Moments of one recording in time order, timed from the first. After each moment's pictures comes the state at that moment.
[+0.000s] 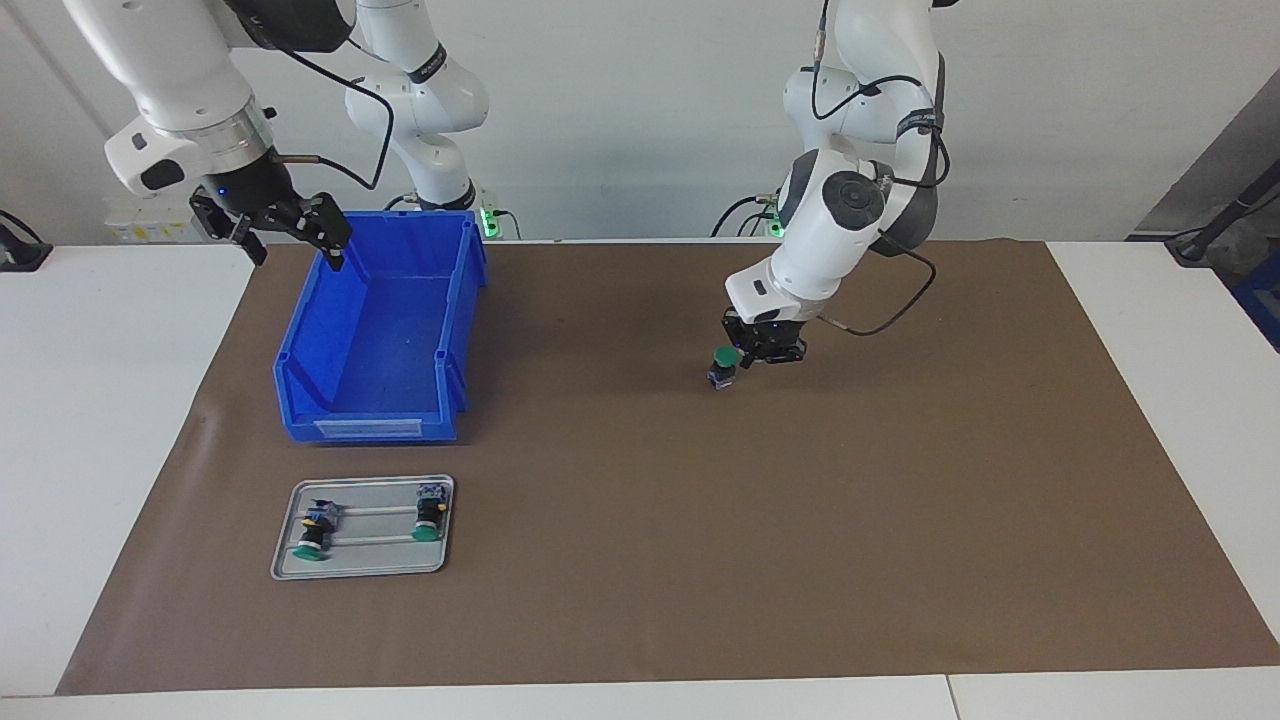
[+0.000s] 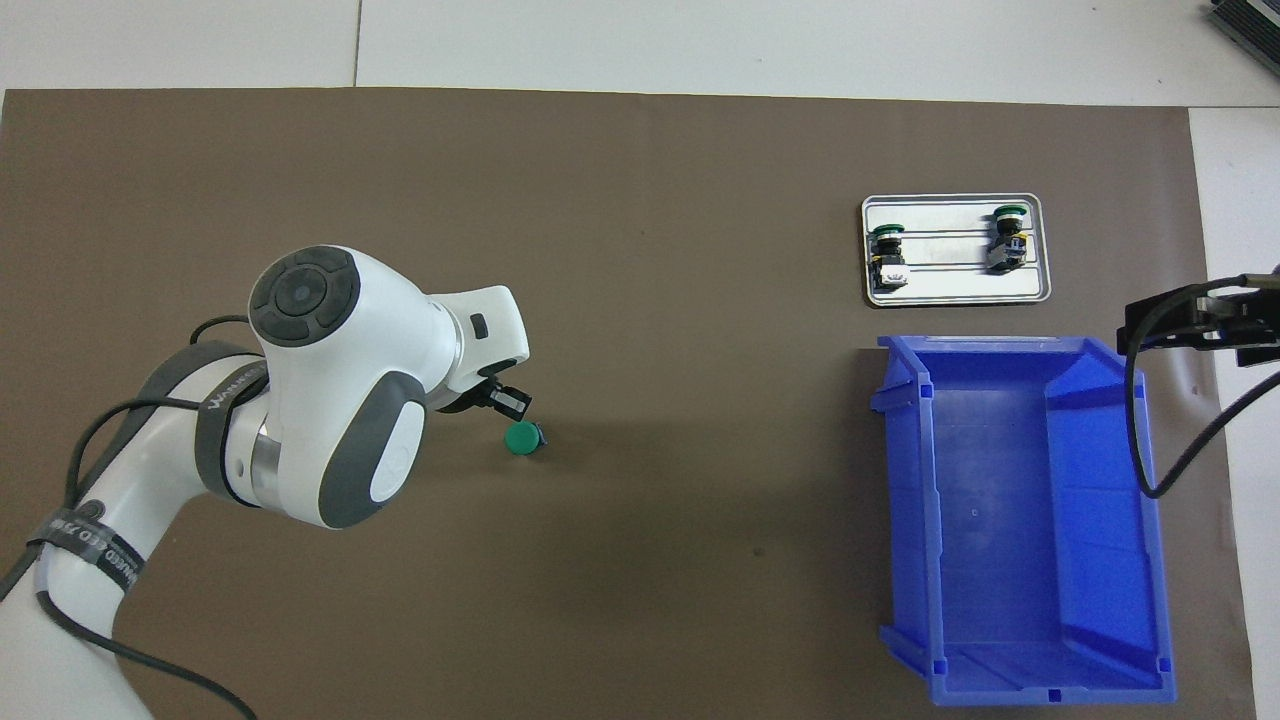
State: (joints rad) left arm -0.53 0.12 0.05 -2.00 -0.19 2.11 0.16; right arm 0.07 -0.03 -0.09 -1.59 -0.02 1.52 0.10
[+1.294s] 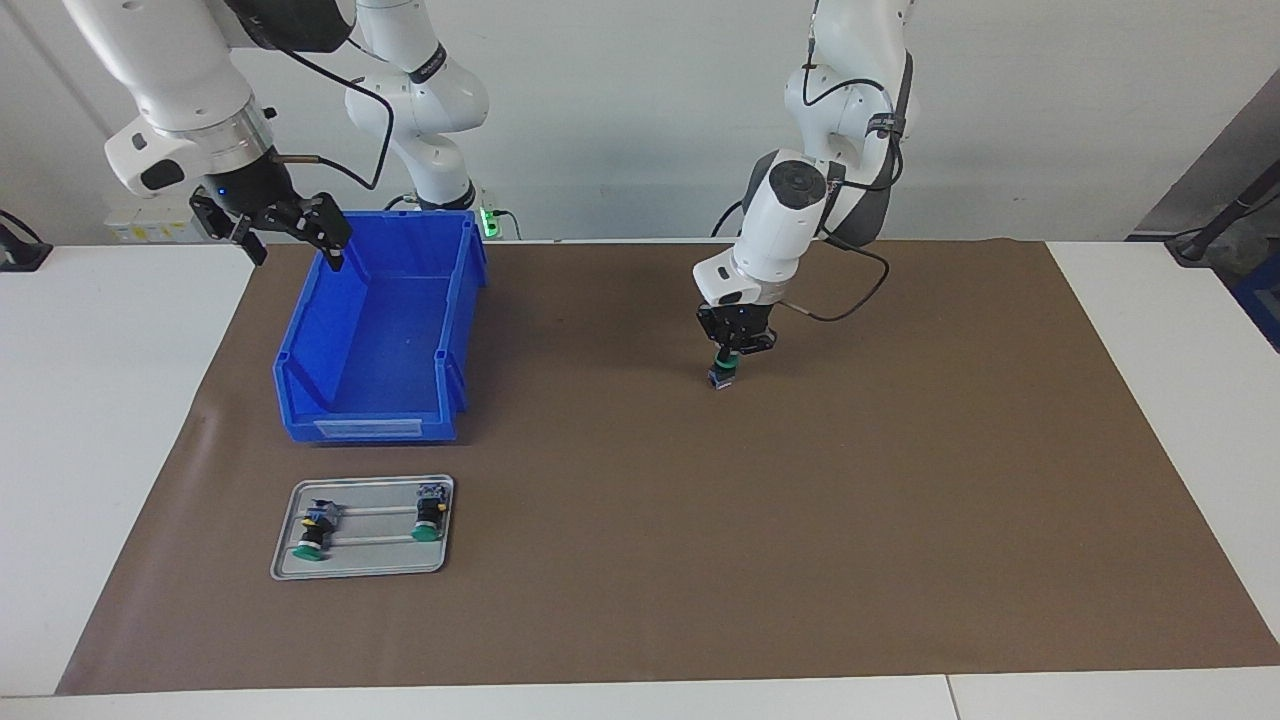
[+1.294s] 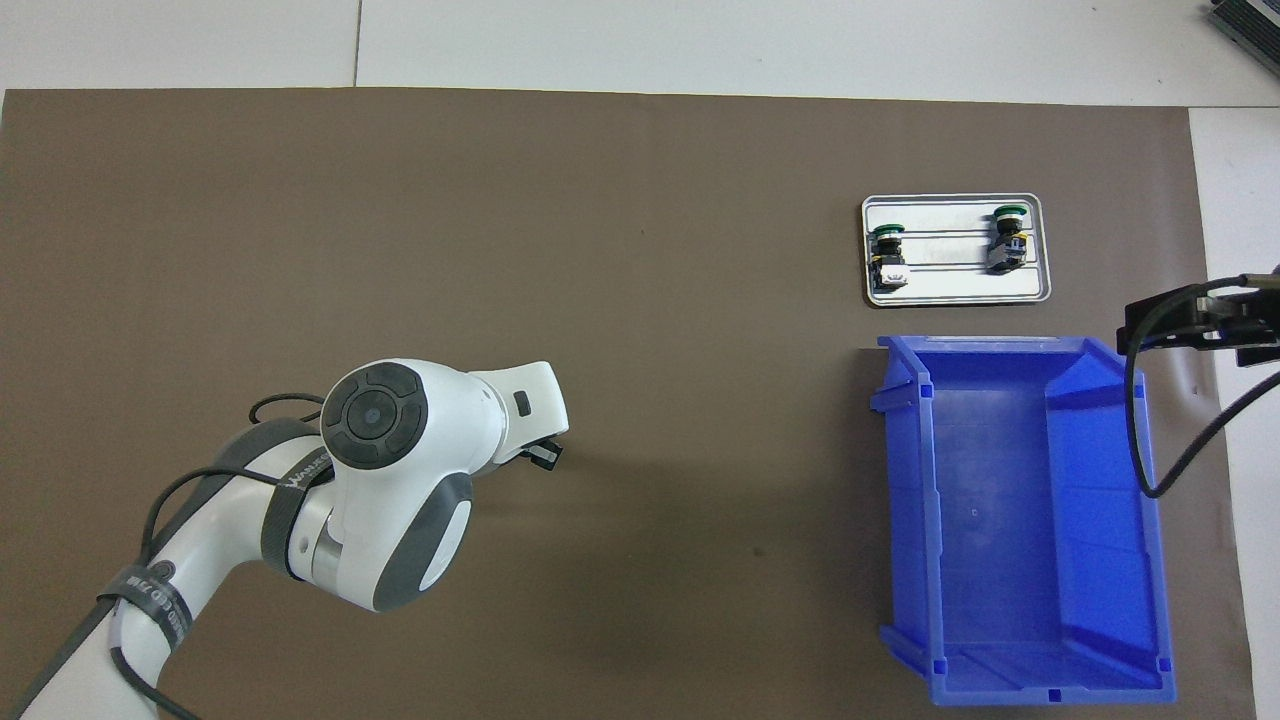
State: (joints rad) left arm -0.62 0.05 0.05 -2.20 -0.16 2.33 0.08; right arm 0.07 -0.03 -0.09 -1.59 -0.02 1.52 0.10
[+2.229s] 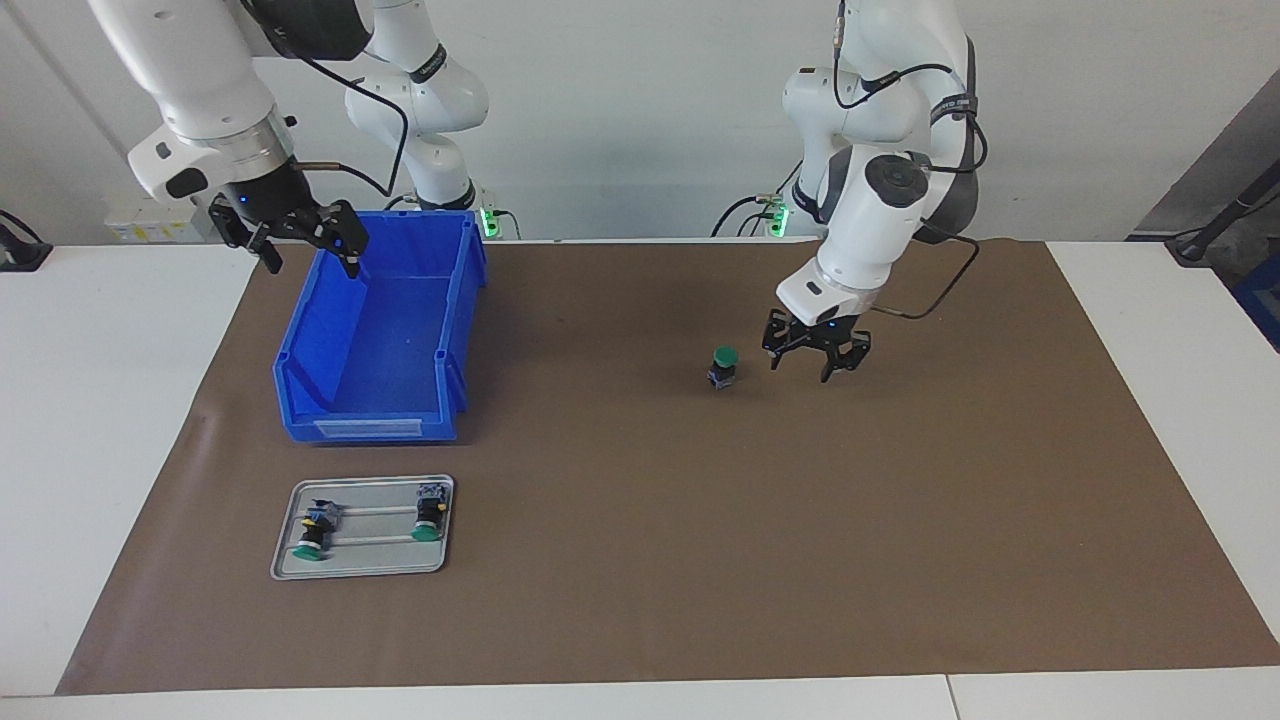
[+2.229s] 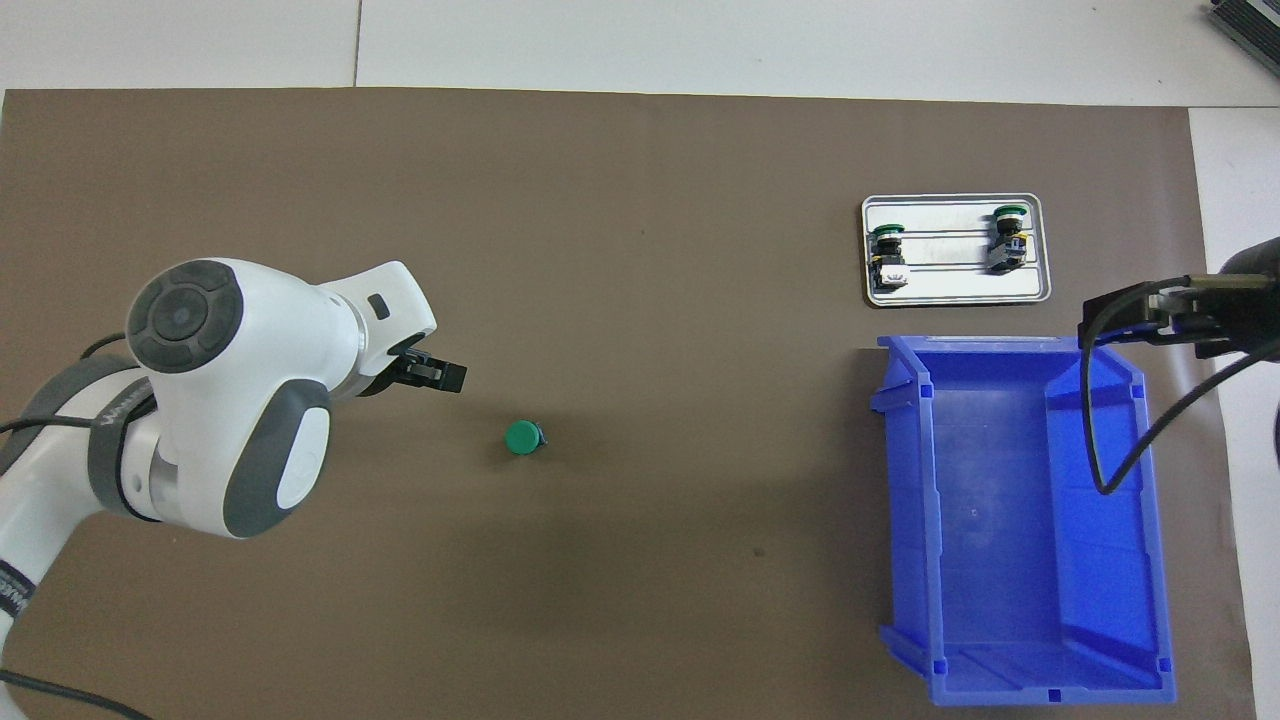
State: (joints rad) left arm -0.41 0.03 0.09 -2.08 -0.10 2.20 0.03; right arm 0.13 -0.03 -0.08 -1.61 -0.02 1.57 0.15
